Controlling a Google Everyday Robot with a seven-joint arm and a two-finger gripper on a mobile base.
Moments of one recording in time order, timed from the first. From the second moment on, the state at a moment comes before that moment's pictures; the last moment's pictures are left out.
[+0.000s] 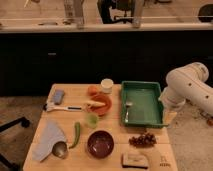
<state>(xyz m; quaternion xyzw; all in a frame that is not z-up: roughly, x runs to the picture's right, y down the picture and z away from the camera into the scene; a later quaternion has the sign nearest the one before) 0.288 0.108 0.683 -0.28 0.02 0.03 0.96</state>
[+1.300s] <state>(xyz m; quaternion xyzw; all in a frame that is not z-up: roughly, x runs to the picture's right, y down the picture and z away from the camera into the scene) 0.192 0.084 0.674 -0.25 0.00 -0.08 0.96</state>
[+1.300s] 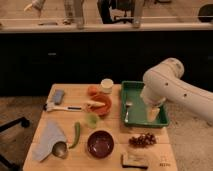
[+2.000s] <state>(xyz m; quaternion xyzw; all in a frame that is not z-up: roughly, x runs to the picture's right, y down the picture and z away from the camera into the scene) 0.126 0.058 0.690 -0.25 0.00 -0.13 0.96</state>
